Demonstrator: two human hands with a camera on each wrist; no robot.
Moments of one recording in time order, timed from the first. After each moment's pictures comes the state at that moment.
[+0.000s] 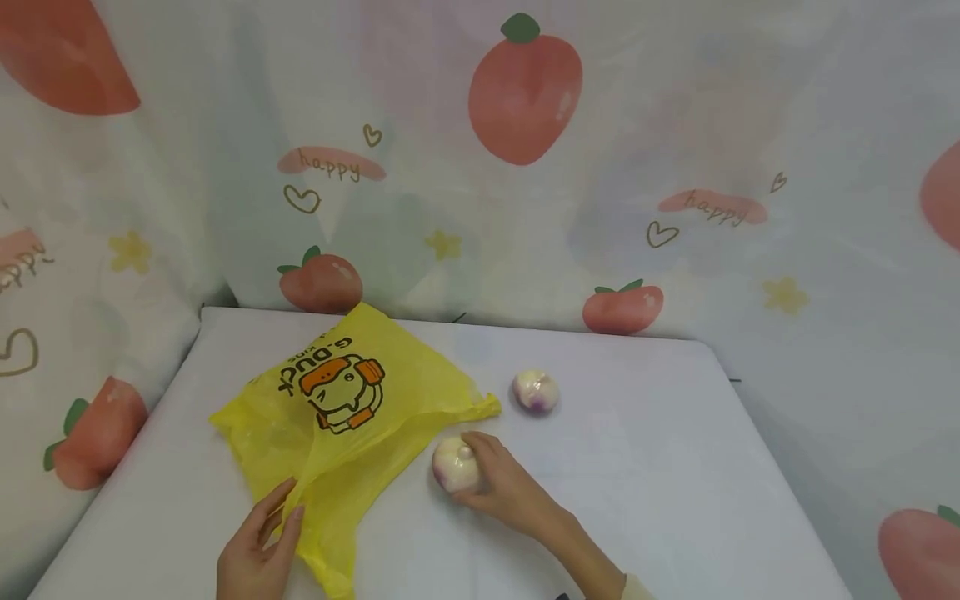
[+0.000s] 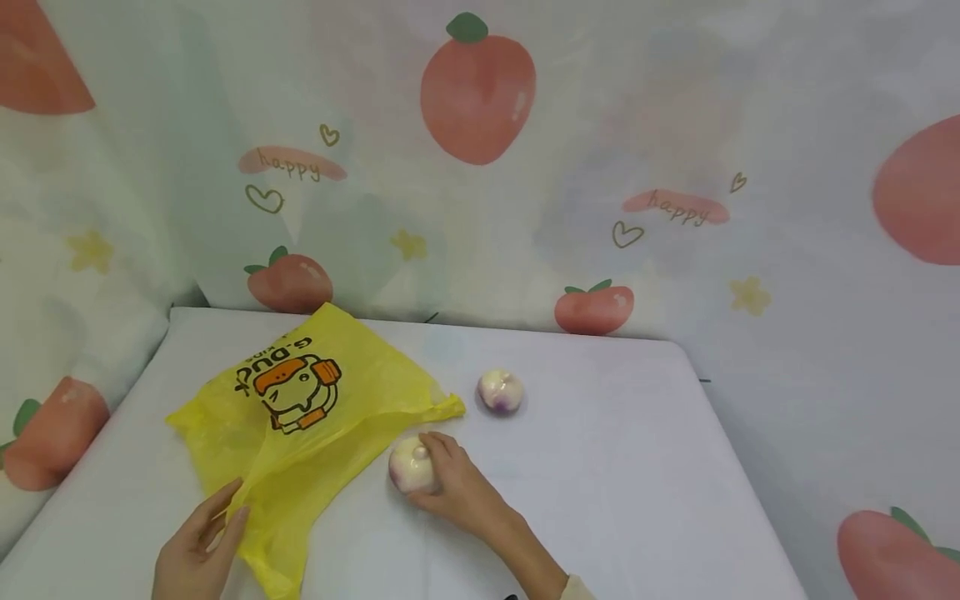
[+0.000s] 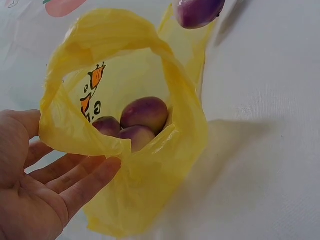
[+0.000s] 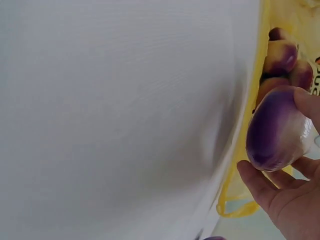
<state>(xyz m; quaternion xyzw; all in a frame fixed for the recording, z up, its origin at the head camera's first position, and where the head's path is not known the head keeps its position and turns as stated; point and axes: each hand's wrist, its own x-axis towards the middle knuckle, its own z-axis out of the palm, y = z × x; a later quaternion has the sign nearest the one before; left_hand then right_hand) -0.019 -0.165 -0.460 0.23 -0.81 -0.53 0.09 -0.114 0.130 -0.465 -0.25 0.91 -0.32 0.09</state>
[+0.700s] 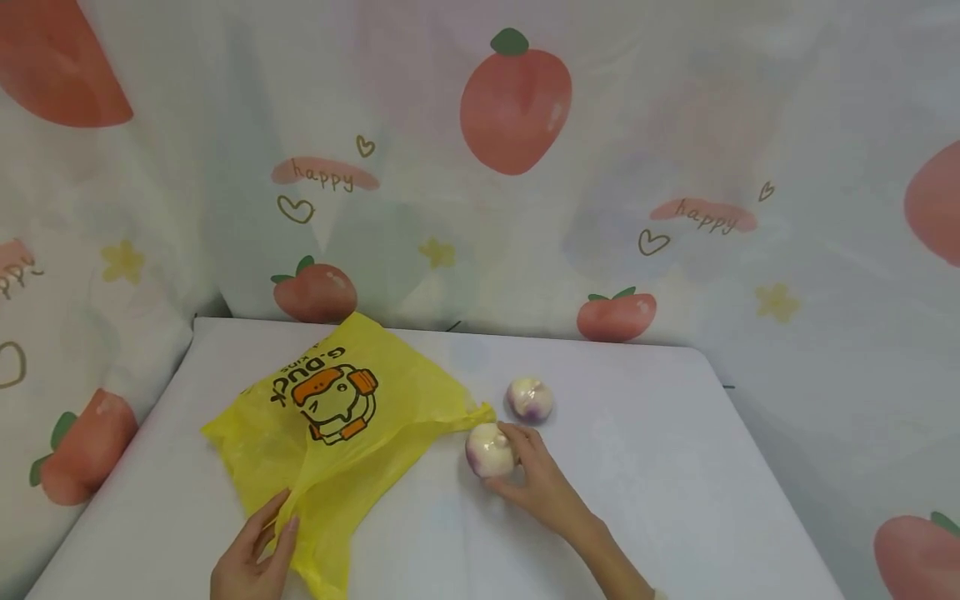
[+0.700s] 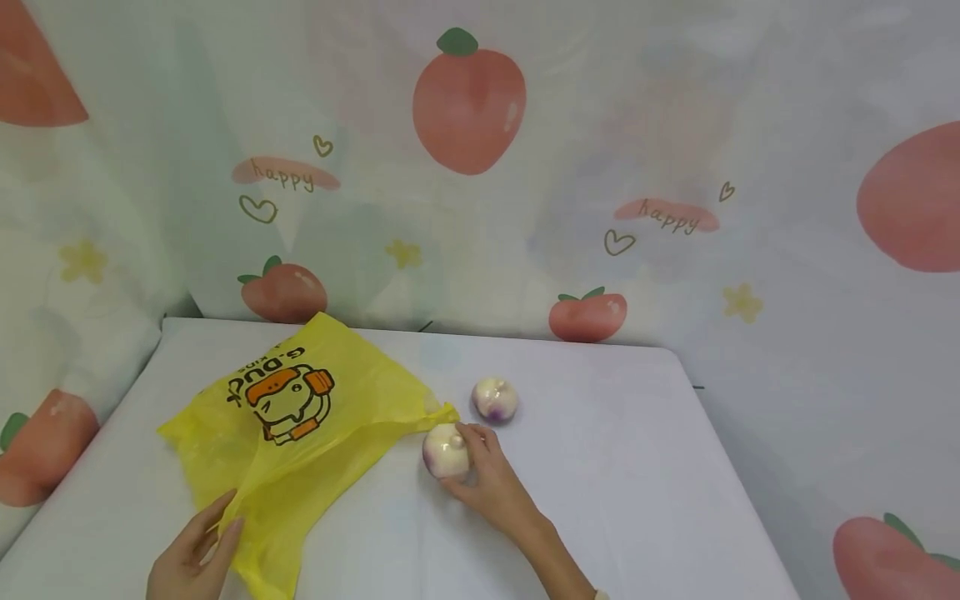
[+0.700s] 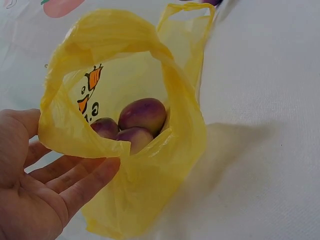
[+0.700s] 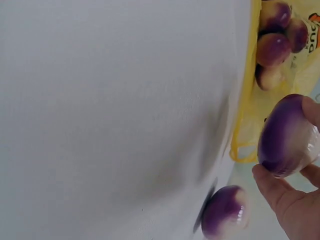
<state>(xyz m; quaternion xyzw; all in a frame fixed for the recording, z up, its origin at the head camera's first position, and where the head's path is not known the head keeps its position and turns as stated) -0.023 -0.157 -0.464 0.26 -0.81 -0.51 0.13 -0.119 0.173 -0.467 -0.21 0.90 -0.39 -0.01</state>
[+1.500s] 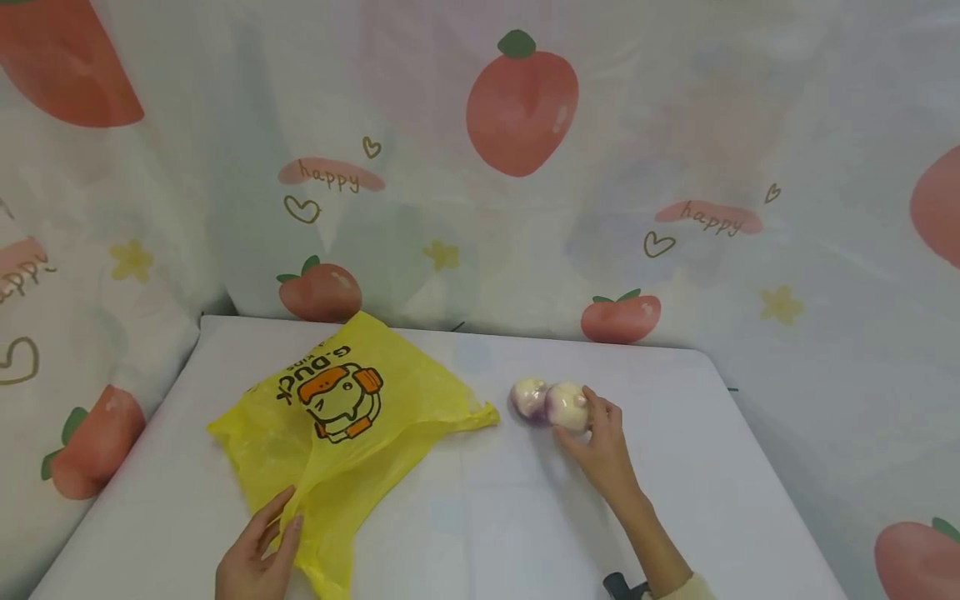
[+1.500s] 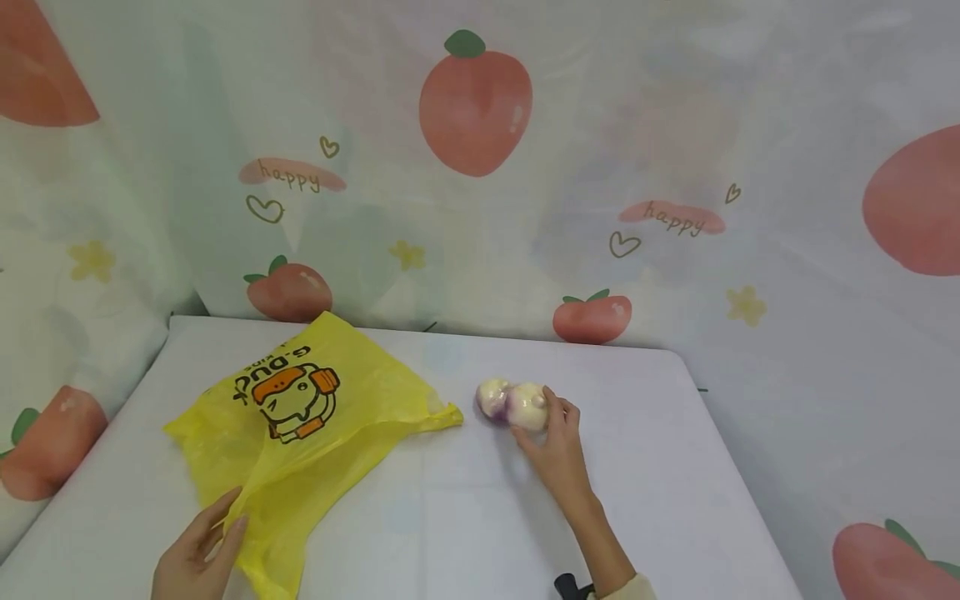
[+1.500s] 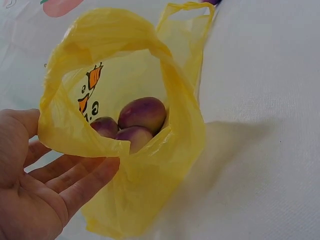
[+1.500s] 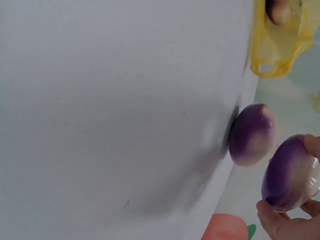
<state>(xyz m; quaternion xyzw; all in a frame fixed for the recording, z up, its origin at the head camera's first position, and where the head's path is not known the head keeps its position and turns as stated) -0.021 -0.159 -0.462 0.25 -0.82 -0.50 0.12 -0.151 0.234 -0.461 -0.05 0.92 -0.37 -0.14</state>
